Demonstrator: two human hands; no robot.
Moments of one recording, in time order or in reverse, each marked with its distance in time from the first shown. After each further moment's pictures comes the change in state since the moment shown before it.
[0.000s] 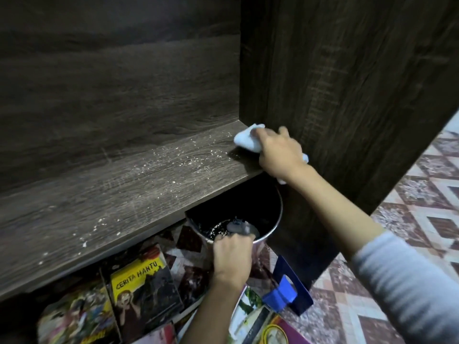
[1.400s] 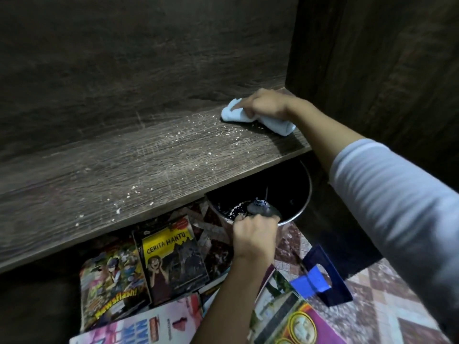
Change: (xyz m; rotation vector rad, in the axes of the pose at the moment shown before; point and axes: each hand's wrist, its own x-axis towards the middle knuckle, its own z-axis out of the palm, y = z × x) left_hand 0.003 -0.025 0.008 0.032 -0.073 -0.134; right_hand 0.096 -0.069 0.023 0.455 -0.489 -0.117
